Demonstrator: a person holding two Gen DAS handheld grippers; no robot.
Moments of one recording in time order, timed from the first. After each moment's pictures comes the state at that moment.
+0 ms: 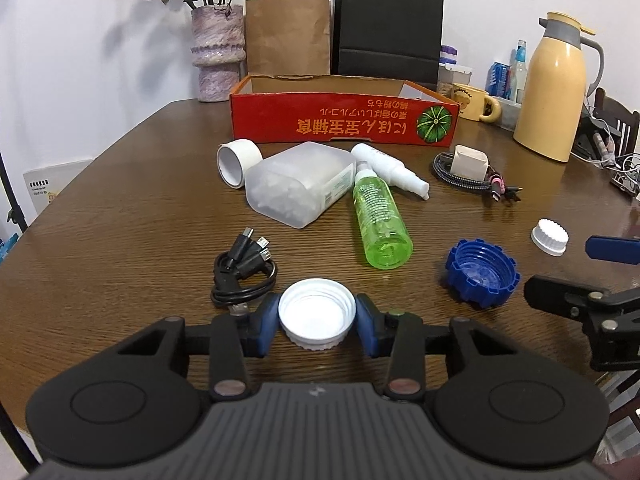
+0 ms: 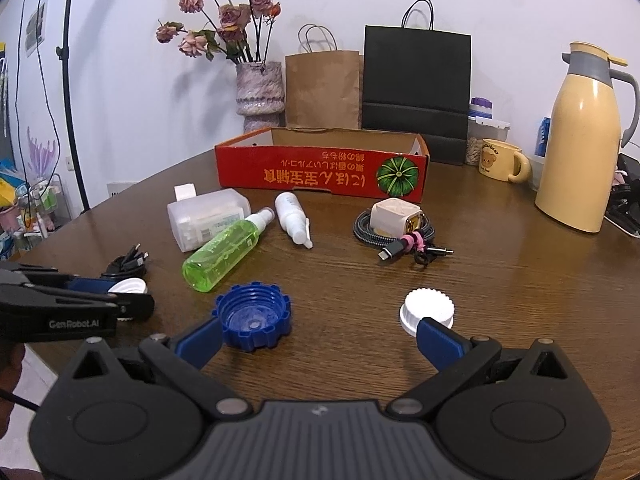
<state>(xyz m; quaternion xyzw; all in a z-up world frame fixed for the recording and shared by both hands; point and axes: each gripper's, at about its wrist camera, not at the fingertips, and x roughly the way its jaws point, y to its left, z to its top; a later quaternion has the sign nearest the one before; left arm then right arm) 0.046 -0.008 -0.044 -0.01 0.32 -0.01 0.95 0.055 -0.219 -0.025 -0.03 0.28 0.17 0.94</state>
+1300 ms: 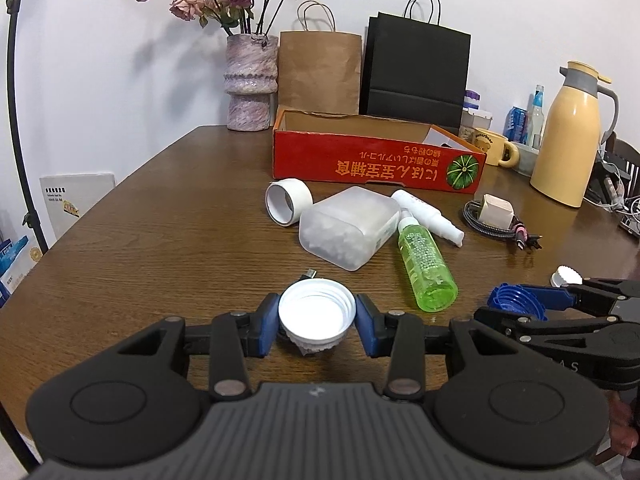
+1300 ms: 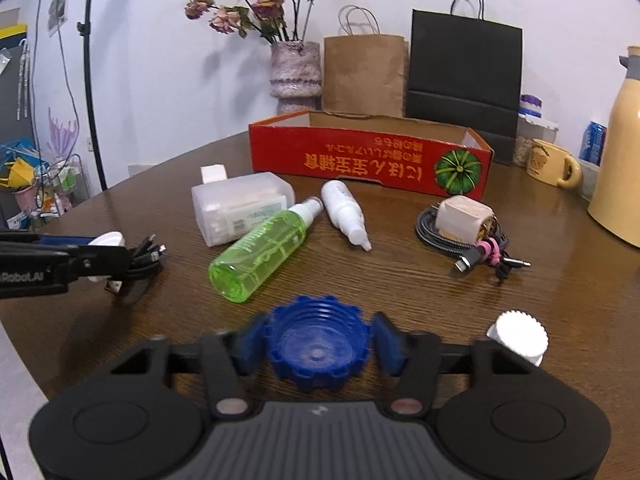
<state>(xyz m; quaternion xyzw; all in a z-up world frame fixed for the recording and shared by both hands) 0.039 0.031 -0.030 -0.03 0.27 0.01 0.96 0.089 -0.172 -0.045 -0.05 0.29 0.21 0.93</state>
